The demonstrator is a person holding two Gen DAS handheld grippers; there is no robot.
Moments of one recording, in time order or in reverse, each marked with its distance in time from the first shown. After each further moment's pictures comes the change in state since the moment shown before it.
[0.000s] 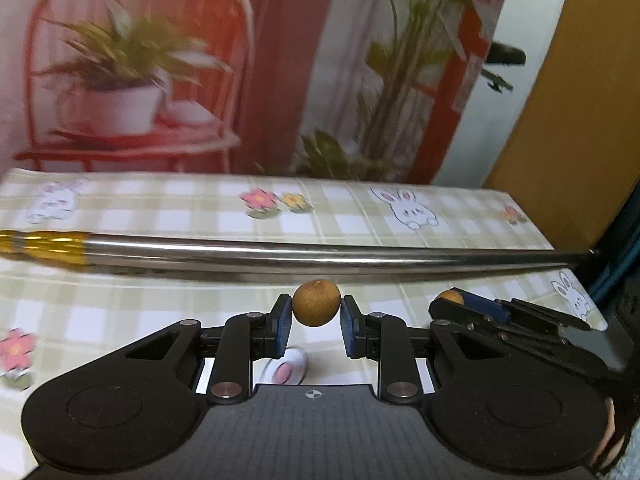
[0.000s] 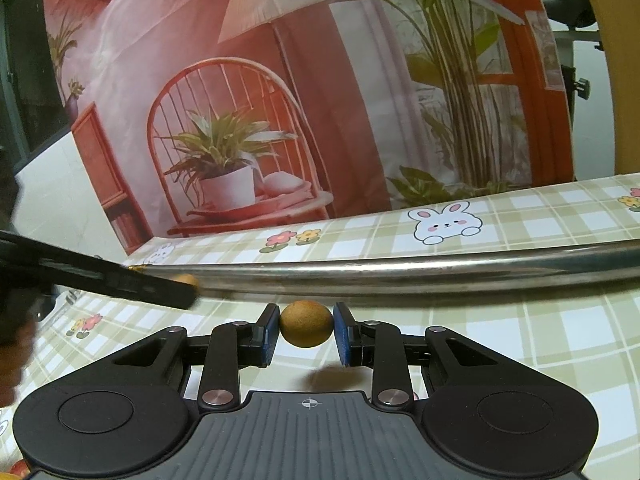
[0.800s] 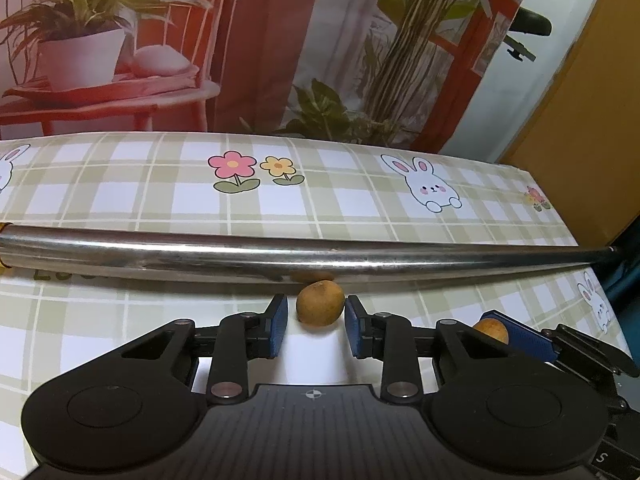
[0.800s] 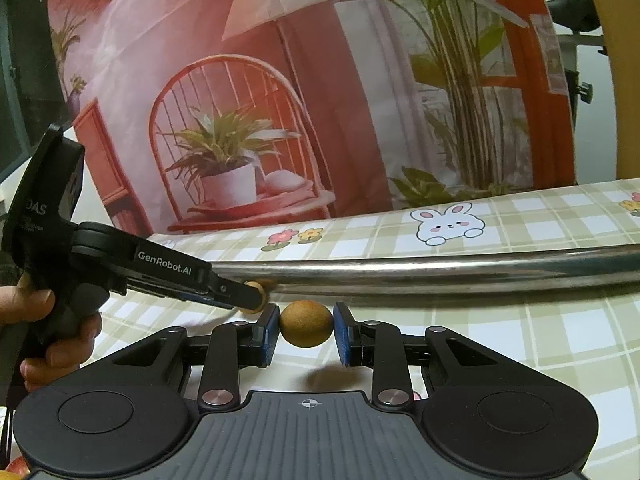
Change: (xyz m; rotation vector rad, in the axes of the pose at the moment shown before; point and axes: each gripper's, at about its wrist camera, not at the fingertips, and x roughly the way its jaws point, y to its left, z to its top) left arm 0.102 -0.003 0.023 -0.037 0.160 -0.051; right arm 0.002 0.002 0.000 -0.014 0.003 -0.001
